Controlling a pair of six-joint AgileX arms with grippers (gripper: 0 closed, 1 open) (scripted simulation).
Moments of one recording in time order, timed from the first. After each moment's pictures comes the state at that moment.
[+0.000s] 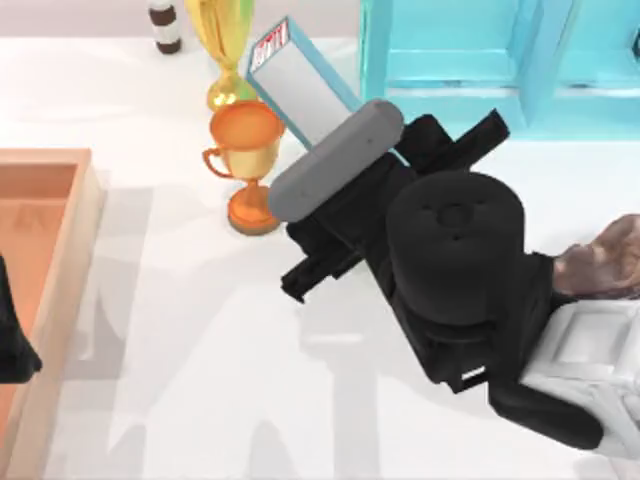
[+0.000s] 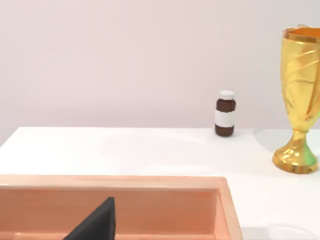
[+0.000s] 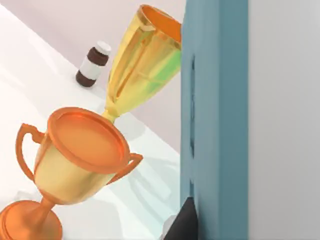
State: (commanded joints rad) left arm 0.00 0.00 0.00 0.00 0.00 0.00; right arm 1.01 1.54 0.84 0.50 0.70 -0.44
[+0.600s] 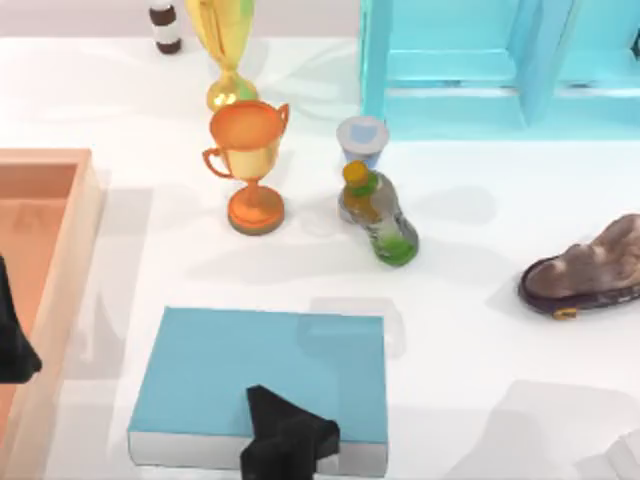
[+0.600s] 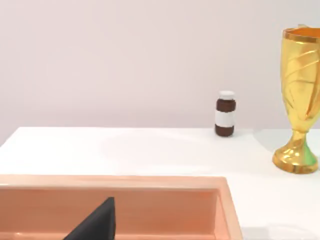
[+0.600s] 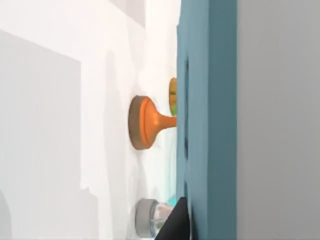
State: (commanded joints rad) left arm 0.00 0.00 0.00 0.00 0.00 0.00; right arm 1.52 1.78 0.74 0.50 1.08 -0.97
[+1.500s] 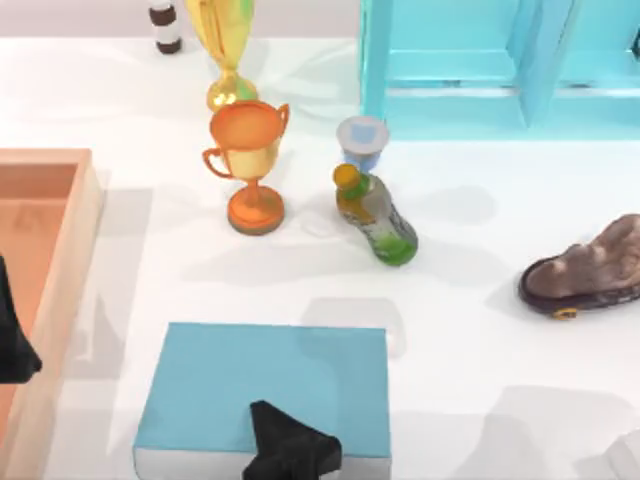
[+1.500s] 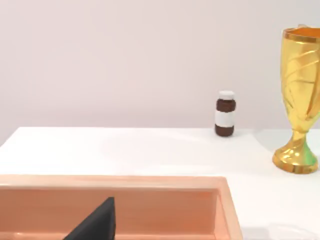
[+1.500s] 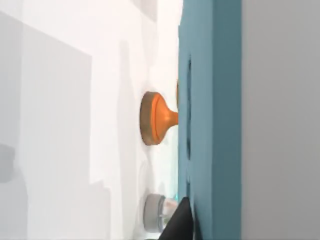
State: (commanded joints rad) left arm 0.00 0.00 0.00 0.00 0.00 0.00; right arm 1.54 1.80 0.72 0.51 1.09 -0.95
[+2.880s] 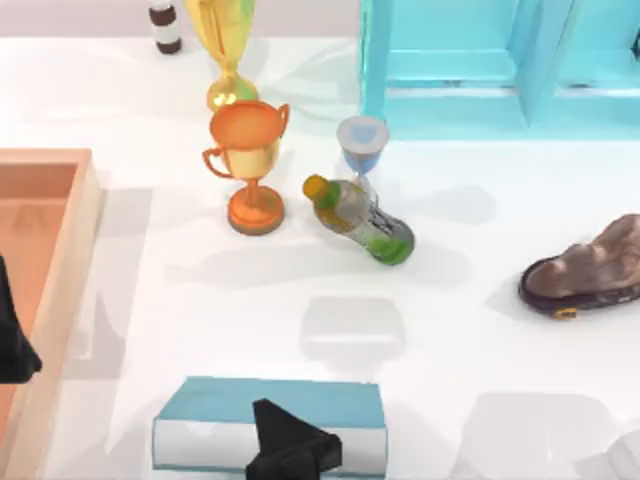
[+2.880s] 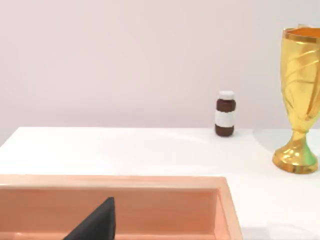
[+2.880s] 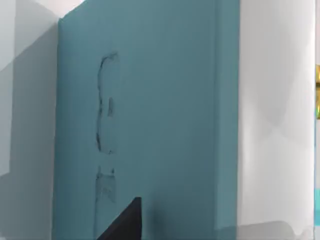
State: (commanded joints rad) left arm 0.00 0.00 0.00 0.00 0.00 0.00; right arm 1.54 1.88 0.69 0.62 1.10 -0.95
